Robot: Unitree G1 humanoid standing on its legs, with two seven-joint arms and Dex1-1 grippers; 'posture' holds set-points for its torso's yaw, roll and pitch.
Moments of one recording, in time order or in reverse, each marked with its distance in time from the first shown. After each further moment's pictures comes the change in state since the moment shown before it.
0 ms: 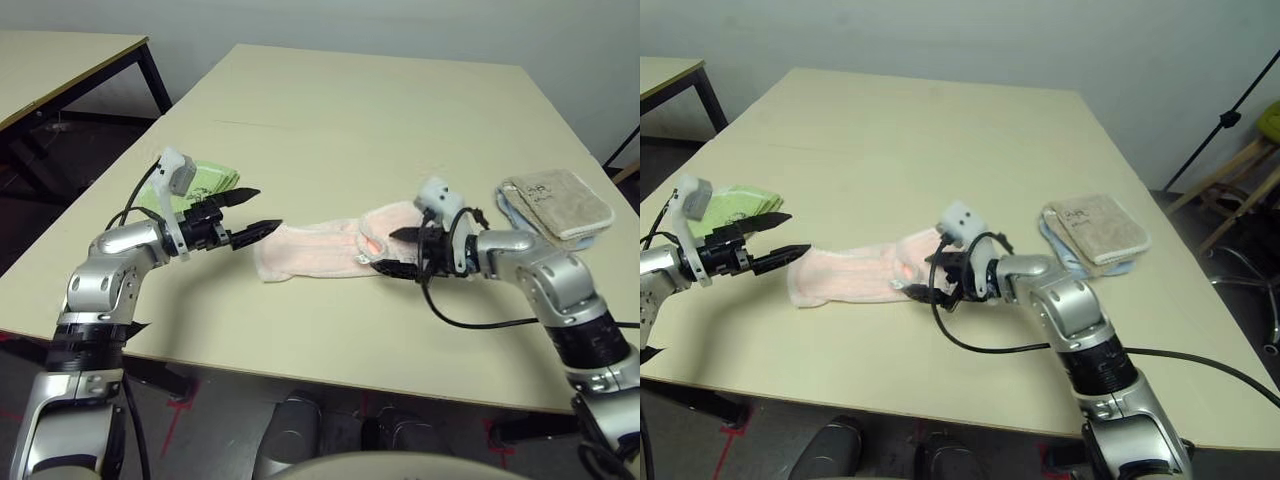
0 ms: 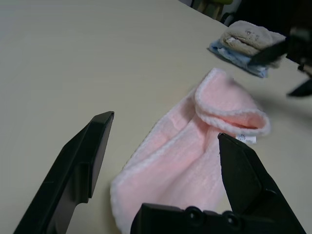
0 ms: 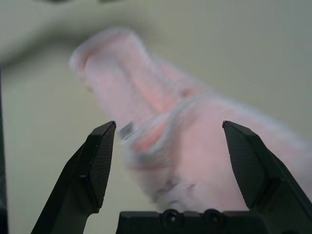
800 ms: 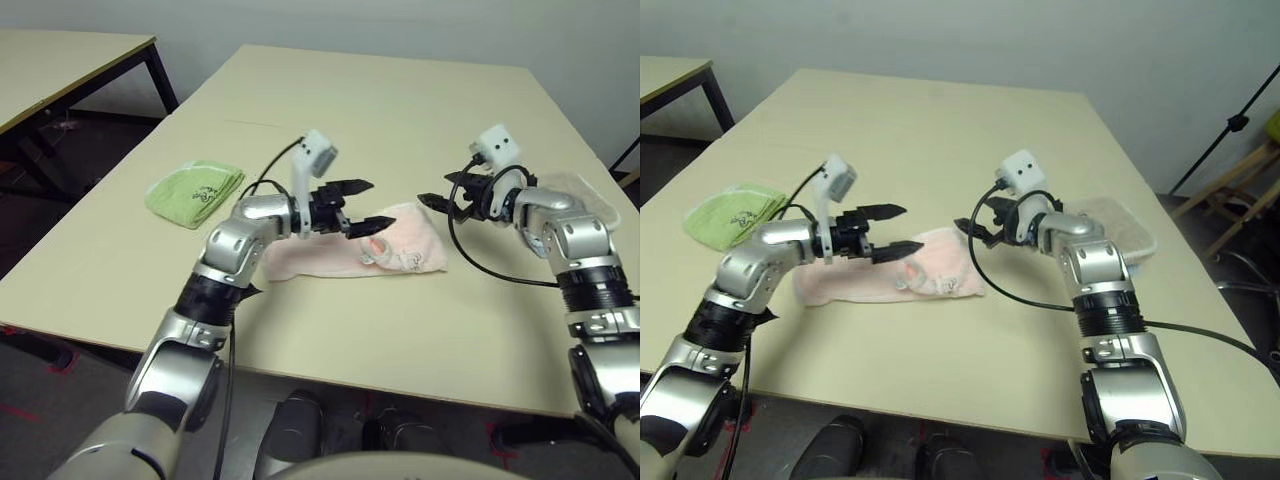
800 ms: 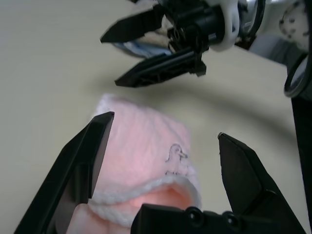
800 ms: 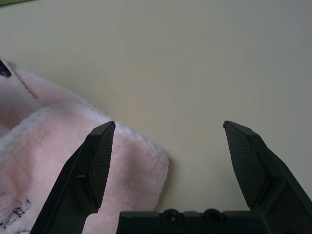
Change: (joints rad) left arm -0.274 -0.366 -0.393 0.136 0.186 0.006 0.014; right arm -0.033 0.081 -0.033 0.428 -0.224 -0.346 -0.080
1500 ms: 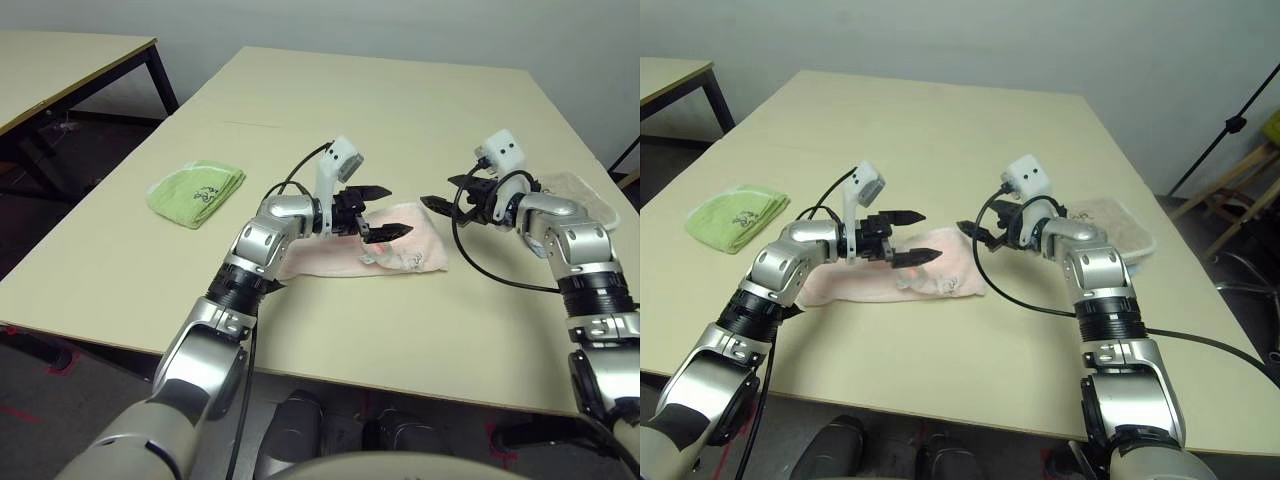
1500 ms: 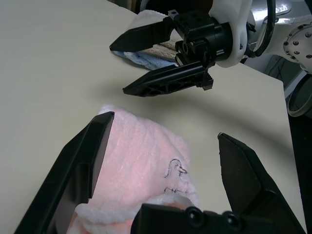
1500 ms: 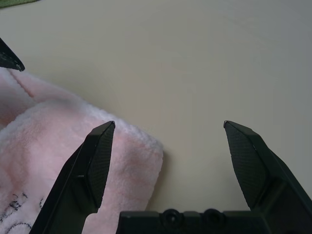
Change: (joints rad) left arm -0.026 -0.073 0.062 0.062 0.003 0.003 -0.007; right arm 0.003 -0.006 -0.033 0.020 -0.002 -0.037 0.008
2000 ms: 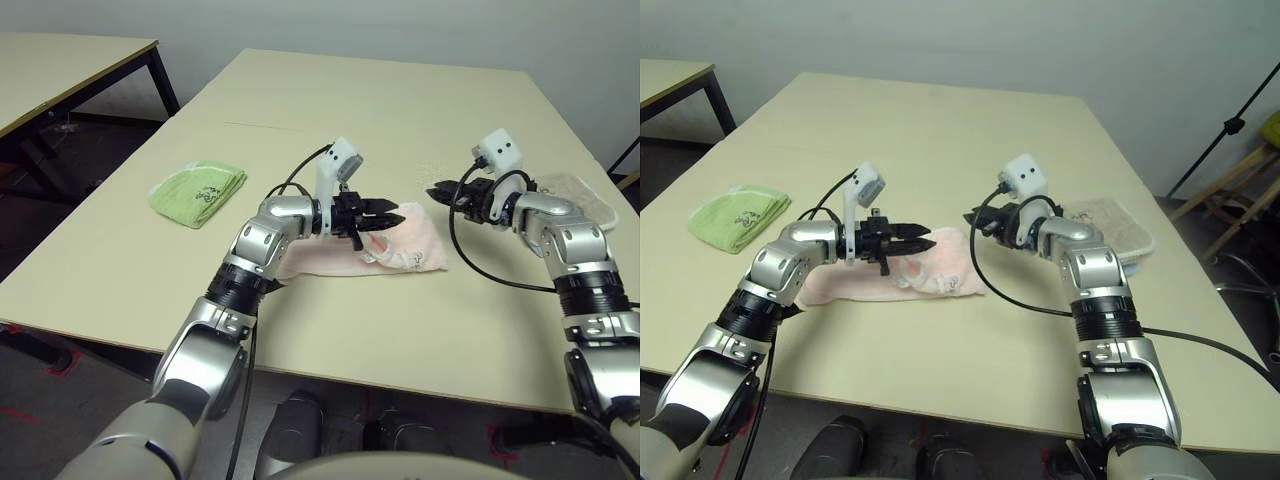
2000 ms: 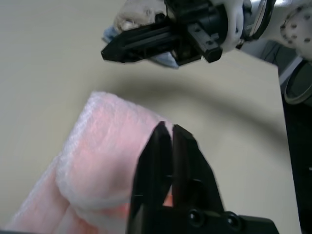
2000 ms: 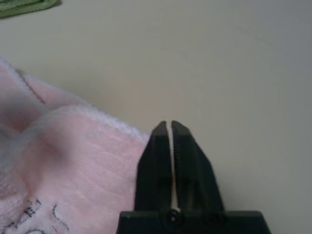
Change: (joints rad) left arm -0.006 0.015 -0.041 0.031 0.041 -0.011 -0.051; right arm 0.000 0.039 0.000 -0.005 0.009 0.010 0.006
